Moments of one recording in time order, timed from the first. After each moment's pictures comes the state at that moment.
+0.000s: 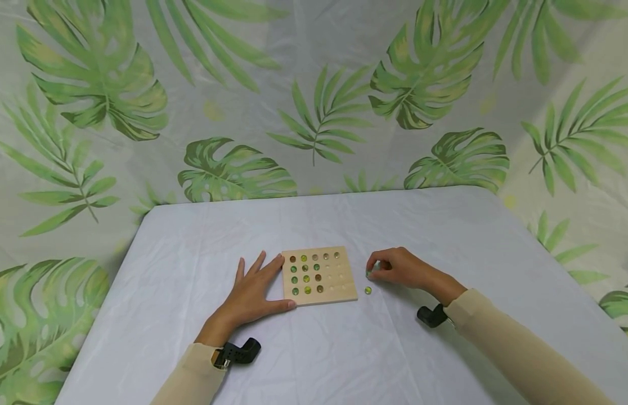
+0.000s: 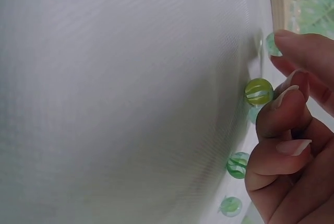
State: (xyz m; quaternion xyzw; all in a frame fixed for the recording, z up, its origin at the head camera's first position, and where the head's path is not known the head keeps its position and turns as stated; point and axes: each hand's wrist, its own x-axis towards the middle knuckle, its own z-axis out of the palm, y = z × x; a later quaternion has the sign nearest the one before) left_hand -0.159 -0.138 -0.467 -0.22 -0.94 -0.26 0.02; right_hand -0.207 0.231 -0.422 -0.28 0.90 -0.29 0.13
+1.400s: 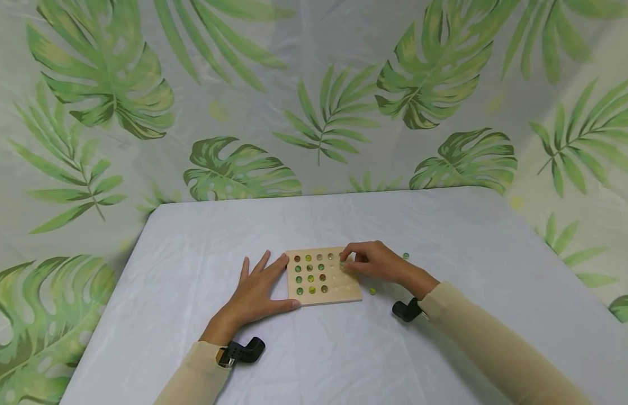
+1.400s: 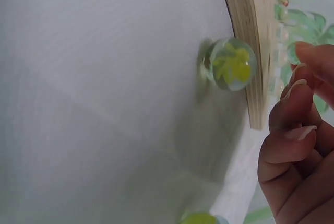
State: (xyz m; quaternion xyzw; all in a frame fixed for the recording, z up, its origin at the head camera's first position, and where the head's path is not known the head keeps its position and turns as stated) left_hand -0.161 -0.139 -0.469 -0.21 -0.94 -0.26 0.02; right_hand -0.223 0.174 -0.420 -0.31 0.89 -0.33 0.11
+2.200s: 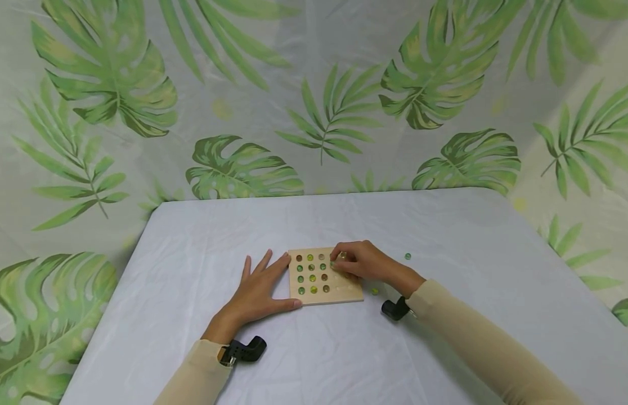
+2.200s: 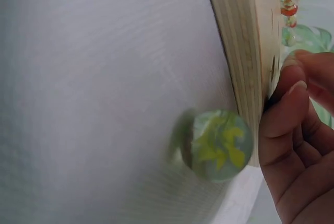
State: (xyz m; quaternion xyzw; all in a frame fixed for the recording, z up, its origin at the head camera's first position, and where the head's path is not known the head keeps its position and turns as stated) left_hand -0.162 -0.140 -0.469 -0.21 -0.94 -0.26 0.01; right_hand -0.227 0.146 -0.423 -0.29 0.88 -0.34 0.15
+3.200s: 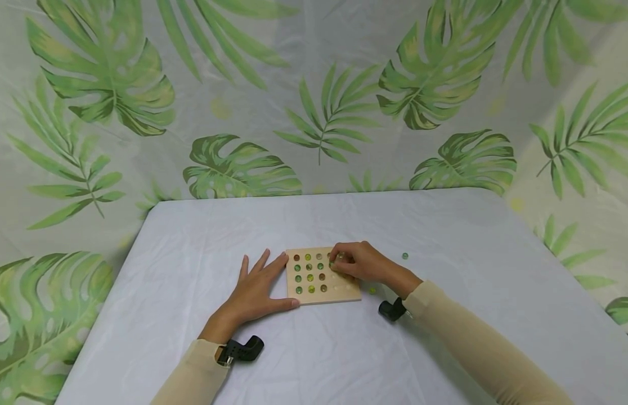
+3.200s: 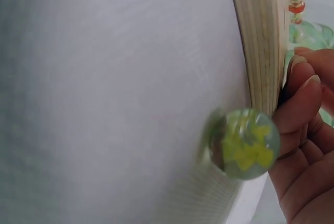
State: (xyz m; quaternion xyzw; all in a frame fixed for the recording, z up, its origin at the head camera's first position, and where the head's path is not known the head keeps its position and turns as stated) left_hand -0.161 -0.140 -0.468 -0.21 -0.94 -0.26 0.01; right_hand -0.225 0.148 -0.427 -0.30 0.89 -0.32 0.12
